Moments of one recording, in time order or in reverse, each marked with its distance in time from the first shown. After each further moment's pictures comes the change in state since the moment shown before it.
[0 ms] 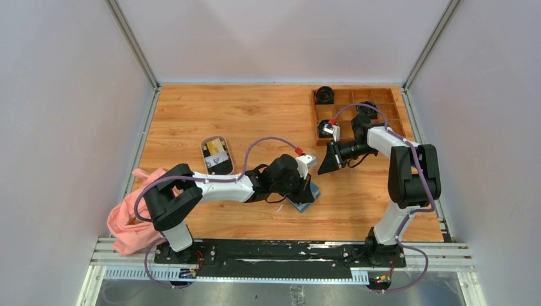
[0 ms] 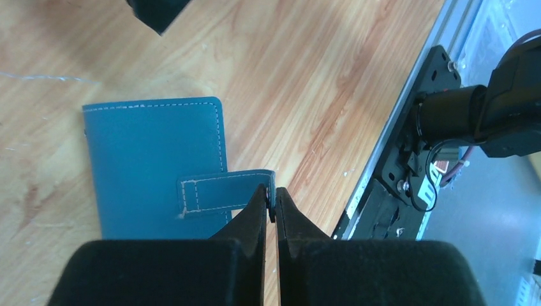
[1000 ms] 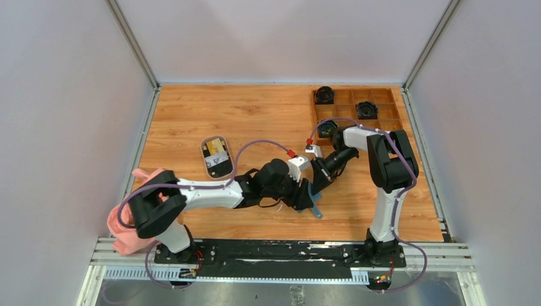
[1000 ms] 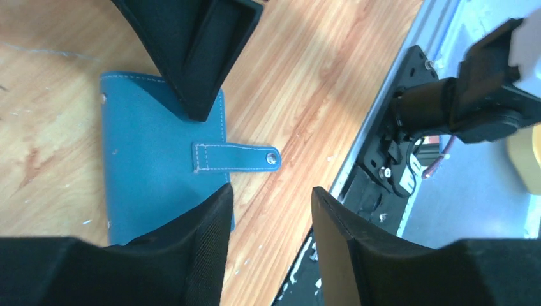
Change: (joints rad) left arm -0.028 -0.062 -0.086 0.042 -0.021 -0.041; right arm 0.162 0.227 0.075 -0.222 0.126 -0.051
